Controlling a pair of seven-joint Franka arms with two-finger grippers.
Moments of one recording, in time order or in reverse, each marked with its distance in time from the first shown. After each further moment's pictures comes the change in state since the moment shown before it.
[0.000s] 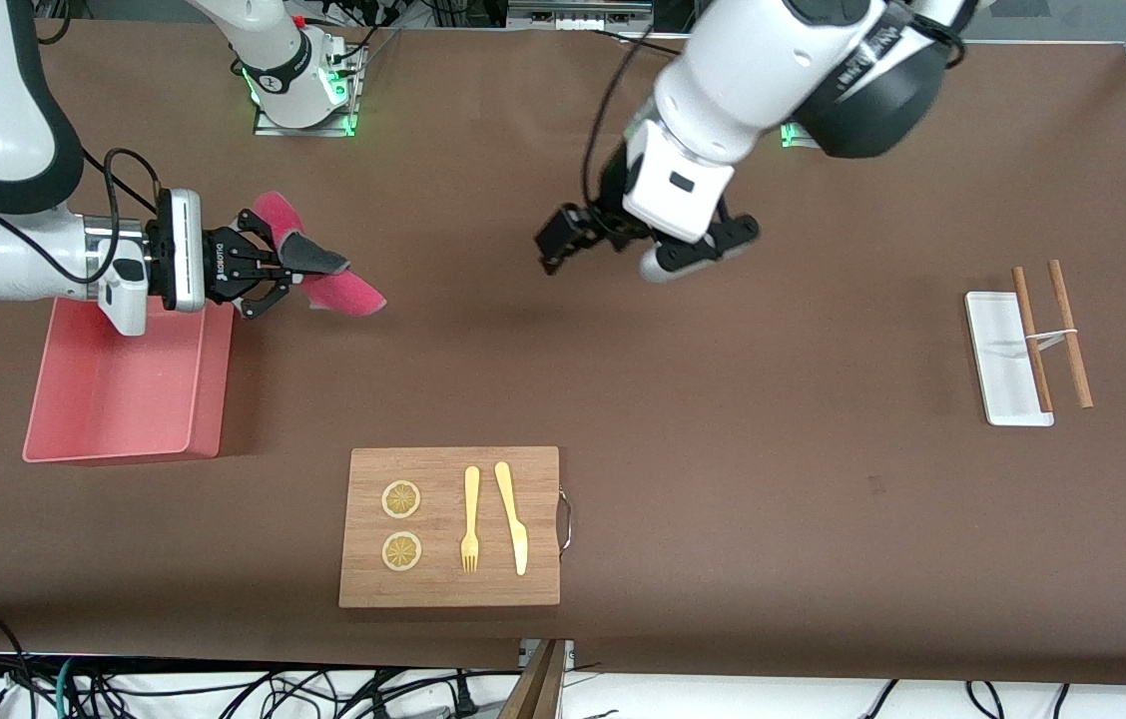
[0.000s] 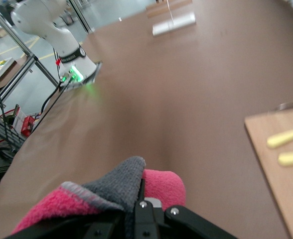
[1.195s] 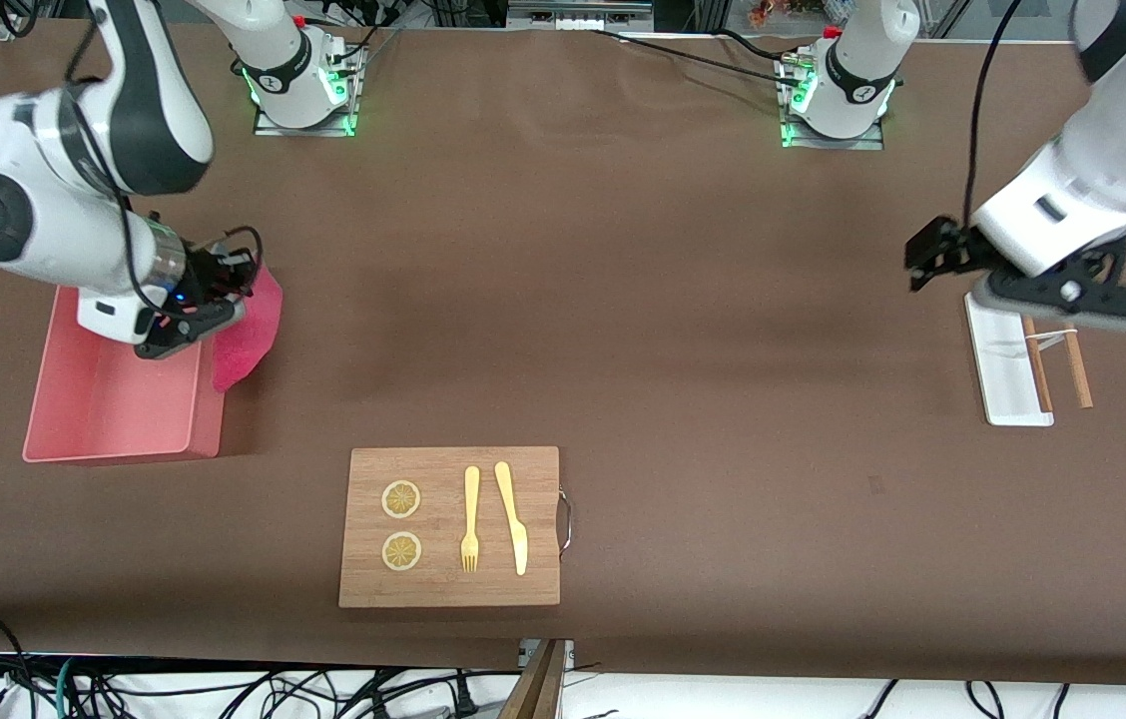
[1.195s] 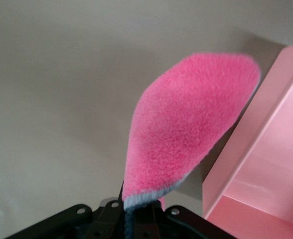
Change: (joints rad) left arm 0.378 -0.255 0.063 -0.158 0.283 -0.327 0.946; right arm 0.004 0.026 0.120 -0.019 -0.750 0.202 1.323
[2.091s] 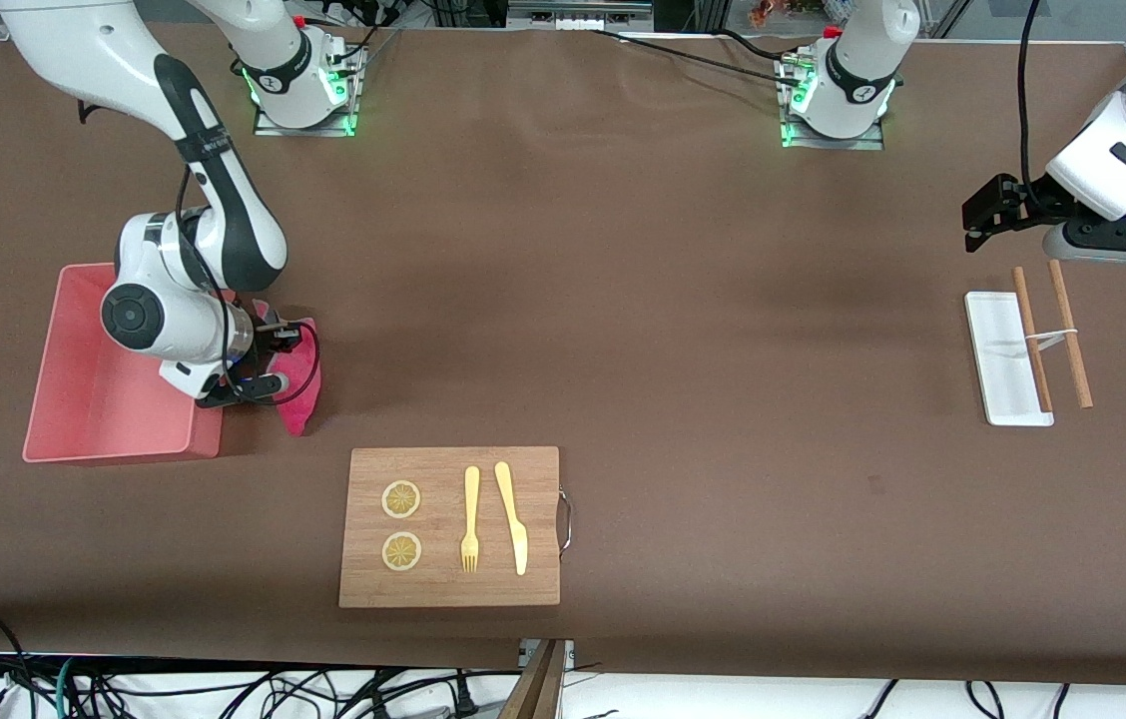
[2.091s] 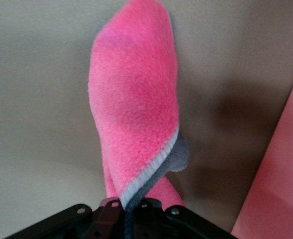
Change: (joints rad) left arm 0.020 -0.129 0.057 -0.182 -0.003 0.049 0.026; right arm -0.014 0.272 -0.016 -0.095 -0.008 0.385 0.145
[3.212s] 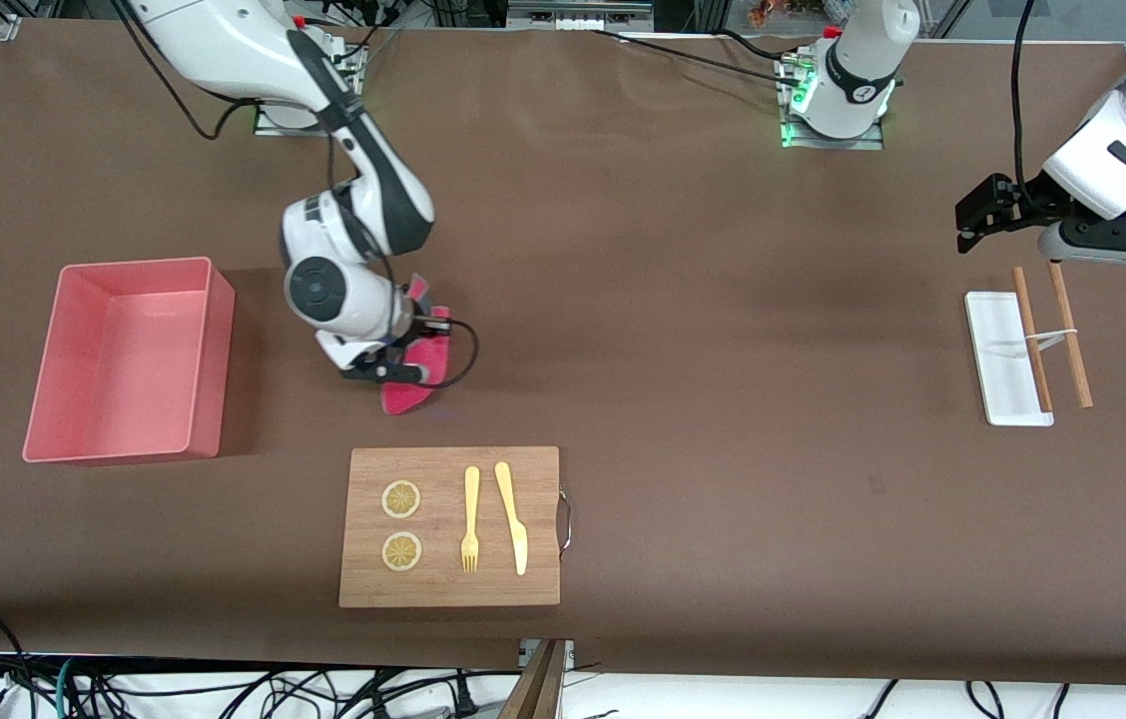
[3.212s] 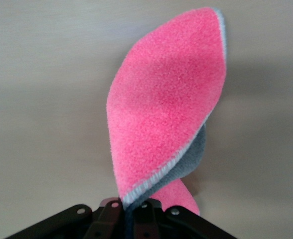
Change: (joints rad) left arm 0.000 0.000 -0.005 0.000 -0.025 0.012 0.000; right arm 0.298 0.082 0.117 0.138 0.171 0.042 0.628
